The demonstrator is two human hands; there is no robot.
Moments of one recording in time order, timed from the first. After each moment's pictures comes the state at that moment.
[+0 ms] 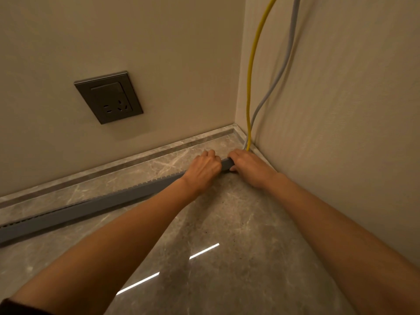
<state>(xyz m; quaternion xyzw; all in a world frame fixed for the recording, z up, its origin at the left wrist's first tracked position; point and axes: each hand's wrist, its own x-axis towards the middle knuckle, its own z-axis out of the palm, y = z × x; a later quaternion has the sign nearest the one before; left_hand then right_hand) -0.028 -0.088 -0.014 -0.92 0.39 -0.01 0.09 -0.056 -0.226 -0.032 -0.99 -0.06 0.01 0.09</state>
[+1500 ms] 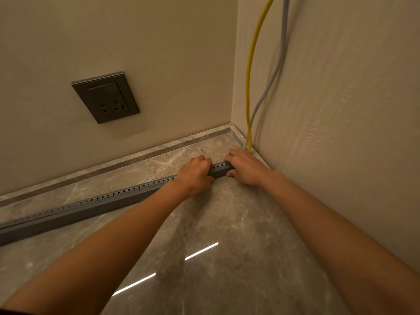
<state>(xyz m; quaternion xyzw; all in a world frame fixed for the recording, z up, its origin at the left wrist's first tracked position) -0.031 -0.078 -0.019 -0.95 0.30 0.09 -0.04 -0.061 -0.227 -0.027 -0.99 -0.07 0.05 0.07</state>
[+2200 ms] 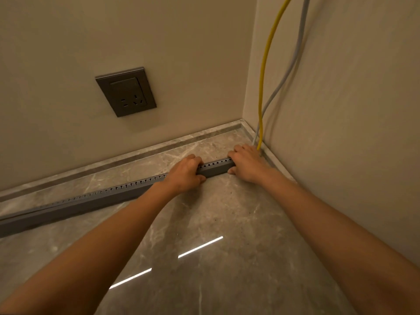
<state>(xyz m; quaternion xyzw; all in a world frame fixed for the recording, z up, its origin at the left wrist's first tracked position) -0.024 -0.023 -0.019 -0.95 0.27 0.12 -0.11 -0.057 -0.195 -0.026 -1.00 -0.02 0.04 0.04</state>
